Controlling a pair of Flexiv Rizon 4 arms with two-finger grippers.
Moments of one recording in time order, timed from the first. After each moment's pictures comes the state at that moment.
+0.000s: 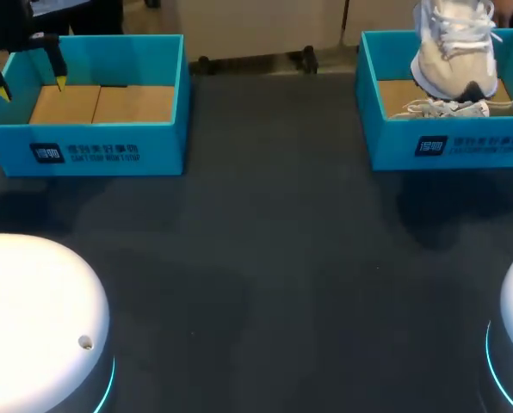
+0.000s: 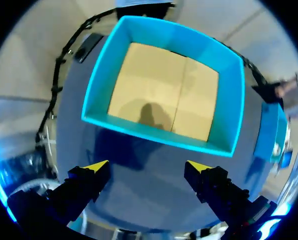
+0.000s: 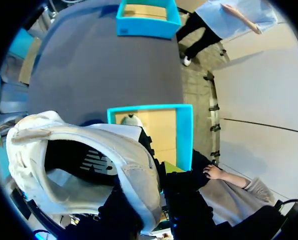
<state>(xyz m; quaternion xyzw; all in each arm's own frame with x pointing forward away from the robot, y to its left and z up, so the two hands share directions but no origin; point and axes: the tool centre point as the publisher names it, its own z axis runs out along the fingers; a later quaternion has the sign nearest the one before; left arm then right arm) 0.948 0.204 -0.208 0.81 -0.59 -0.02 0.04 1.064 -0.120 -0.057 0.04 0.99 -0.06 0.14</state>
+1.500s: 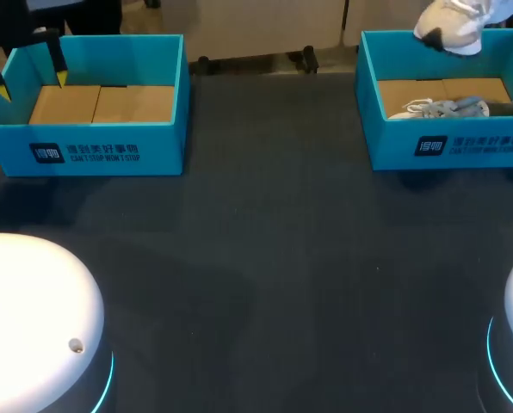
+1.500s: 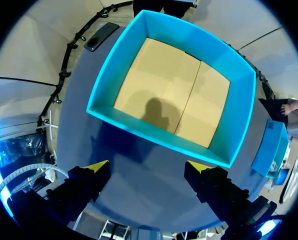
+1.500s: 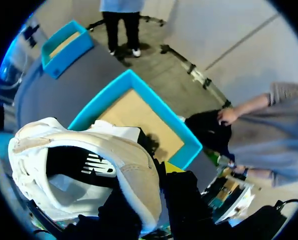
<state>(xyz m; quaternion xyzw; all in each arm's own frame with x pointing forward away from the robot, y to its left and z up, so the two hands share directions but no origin) 0.955 0.206 -0.207 0.83 -0.55 -0.04 0.04 1.126 -0.258 -0.099 0.40 0.91 0.01 0.10</state>
